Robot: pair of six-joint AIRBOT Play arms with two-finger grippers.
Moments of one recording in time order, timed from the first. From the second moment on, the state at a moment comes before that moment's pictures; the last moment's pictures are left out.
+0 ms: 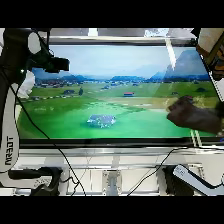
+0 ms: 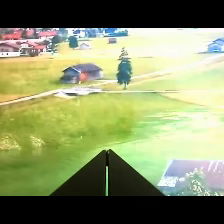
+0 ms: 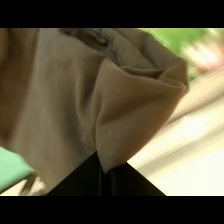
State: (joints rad) left arm -0.29 -1.46 1.88 1.77 -1.48 -1.73; right arm -0.76 -1.12 1.13 -1.61 1.36 1.42
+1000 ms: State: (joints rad) left arm -0.33 -1.46 1.88 1.59 -1.49 -1.67; right arm -0.46 -0.95 1.07 -0.49 1.28 0.80
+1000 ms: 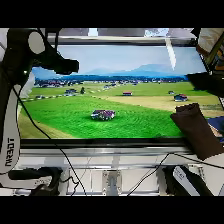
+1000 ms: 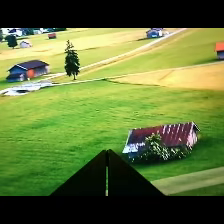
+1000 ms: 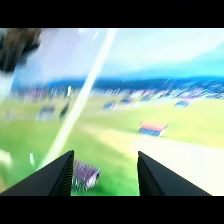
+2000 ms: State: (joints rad) left arm -0.56 -0.77 1.41 1.89 -1.58 -1.85; right arm 0.34 -0.95 1.07 -1.51 1.09 1.05
